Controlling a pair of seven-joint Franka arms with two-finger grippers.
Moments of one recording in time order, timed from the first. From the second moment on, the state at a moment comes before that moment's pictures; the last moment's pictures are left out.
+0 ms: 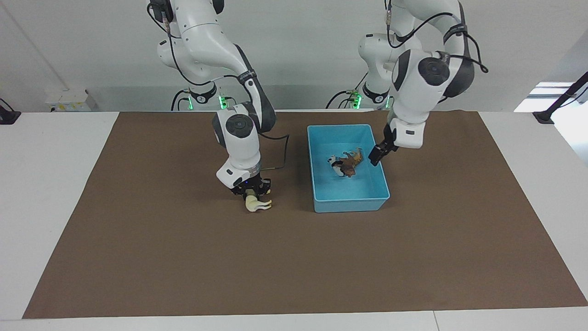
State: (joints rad) left arm -0.19 0.00 -0.07 -1.92 -0.05 1.86 -0.74; right arm 0.52 0.37 -0.12 -1.94 0.01 2.35 0.42
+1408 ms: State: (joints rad) left arm -0.04 -0.03 -0.06 -1.74 0.01 1.61 -0.02; right arm 0.92 0.36 -0.09 -1.67 0.10 2.20 0.91
